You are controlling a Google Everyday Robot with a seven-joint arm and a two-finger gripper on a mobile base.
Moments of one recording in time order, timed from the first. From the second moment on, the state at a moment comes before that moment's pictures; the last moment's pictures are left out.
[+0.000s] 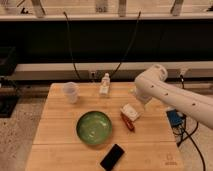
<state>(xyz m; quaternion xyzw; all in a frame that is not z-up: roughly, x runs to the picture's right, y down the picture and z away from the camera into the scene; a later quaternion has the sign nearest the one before) 0.185 0.075 0.784 -0.20 -0.06 -0.31 0.93</state>
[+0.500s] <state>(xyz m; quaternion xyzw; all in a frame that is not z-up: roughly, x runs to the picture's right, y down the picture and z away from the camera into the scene) 0.184 0.073 0.788 -0.20 -0.06 -0.32 0.92</state>
